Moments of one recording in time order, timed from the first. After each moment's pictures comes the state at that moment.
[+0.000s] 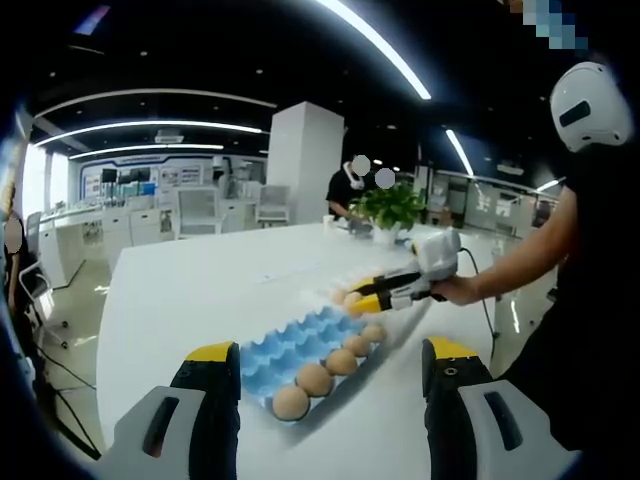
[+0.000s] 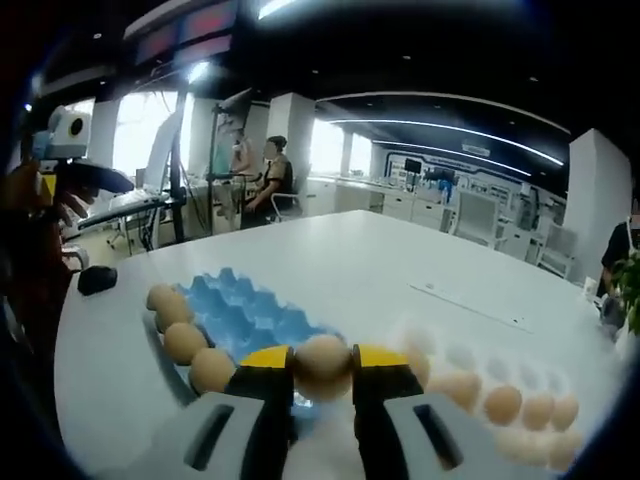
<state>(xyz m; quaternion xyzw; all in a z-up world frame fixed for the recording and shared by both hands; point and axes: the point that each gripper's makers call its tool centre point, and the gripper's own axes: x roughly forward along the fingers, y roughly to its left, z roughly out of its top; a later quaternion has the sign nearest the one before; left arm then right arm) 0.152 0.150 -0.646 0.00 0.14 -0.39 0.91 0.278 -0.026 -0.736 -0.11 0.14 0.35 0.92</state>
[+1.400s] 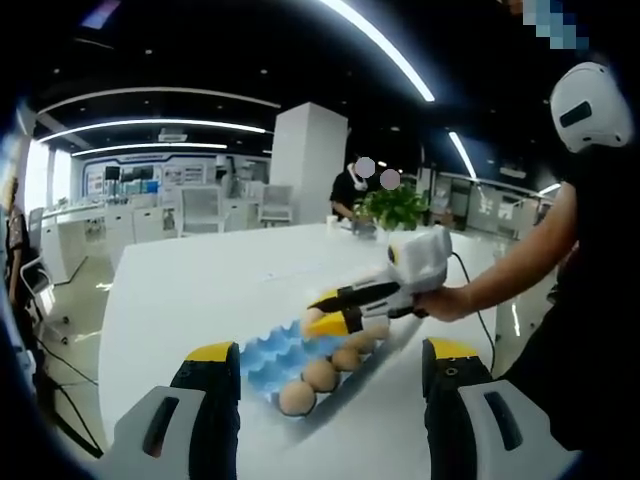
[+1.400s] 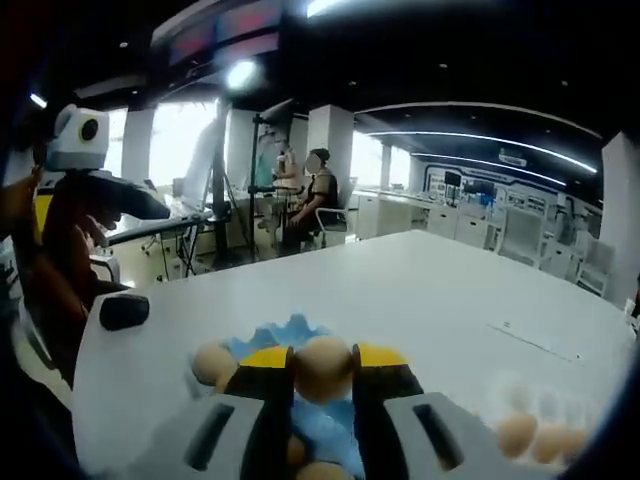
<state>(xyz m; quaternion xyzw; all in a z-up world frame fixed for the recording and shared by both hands) 0.155 0.160 -0.651 0.00 0.14 -0.38 0.91 0.269 0.093 -0.726 -0.10 0.12 0.43 0.89</state>
